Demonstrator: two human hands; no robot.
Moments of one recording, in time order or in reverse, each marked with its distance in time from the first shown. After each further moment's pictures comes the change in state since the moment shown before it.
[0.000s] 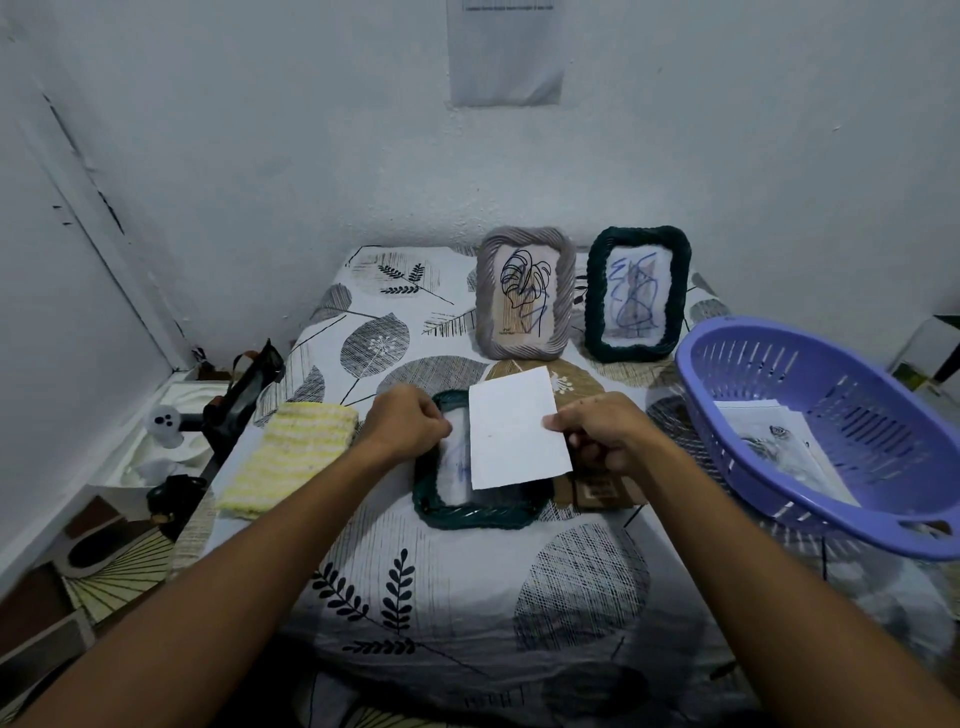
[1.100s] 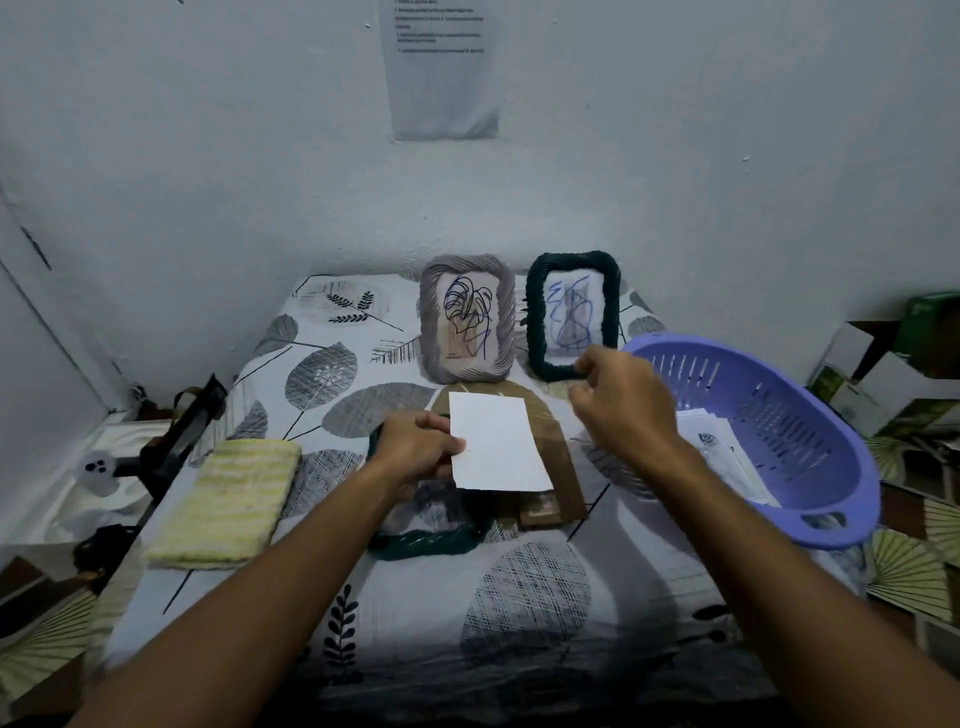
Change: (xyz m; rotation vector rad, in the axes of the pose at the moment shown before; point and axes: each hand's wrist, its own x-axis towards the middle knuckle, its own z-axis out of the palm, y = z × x) left_hand -0.010 0.060 0.037 -0.763 -0.177 -0.255; right_hand -0.056 -0.027 -0.054 -0.766 0.633 -0.630
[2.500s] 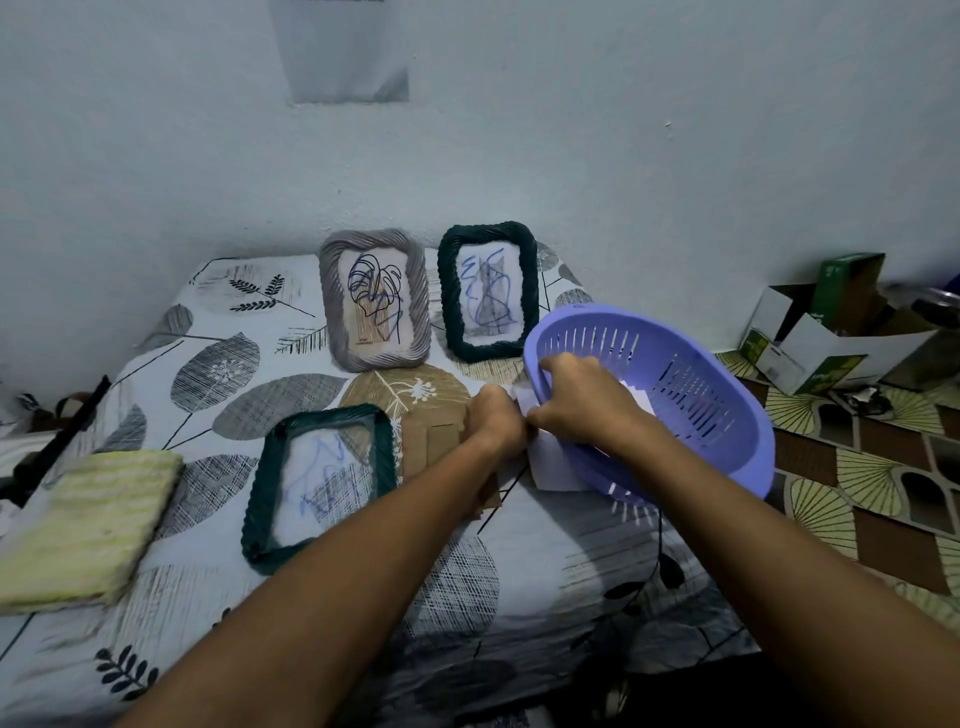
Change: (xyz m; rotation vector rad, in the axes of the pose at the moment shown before) left_hand 0.020 0.000 0.180 0.512 -0.045 0.172; right_hand 0.012 0.068 -0.014 -0.149 -0.356 0.029
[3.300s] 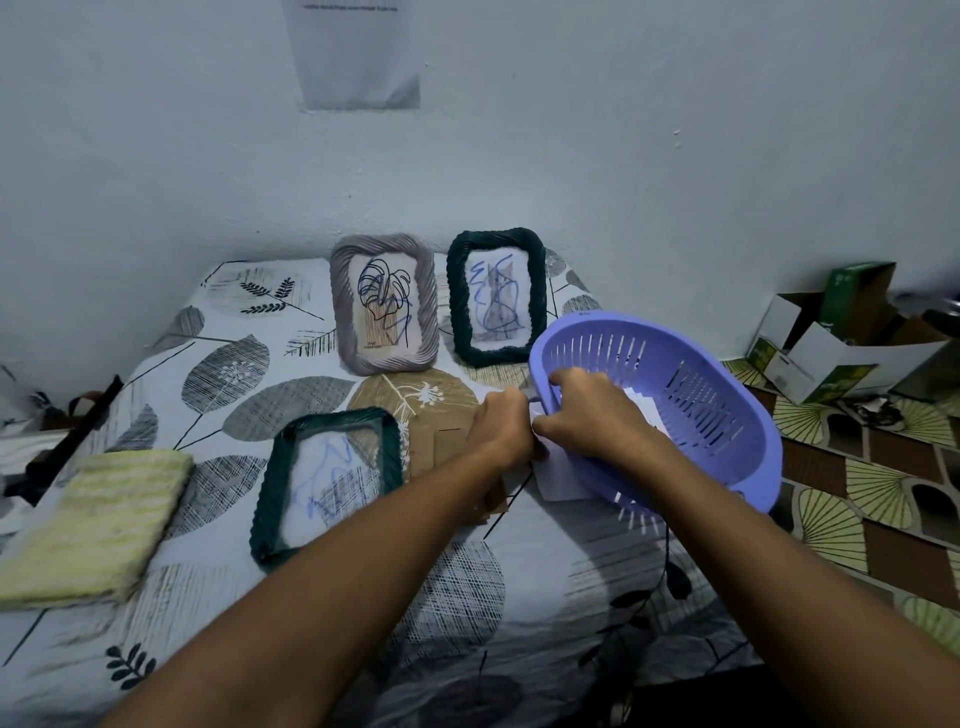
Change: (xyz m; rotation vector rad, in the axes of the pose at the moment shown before) left_hand -0.013 0.009 -0.015 0.365 -0.097 0.205; right_hand 0.001 0.006 0.010 0.031 0.018 0.009
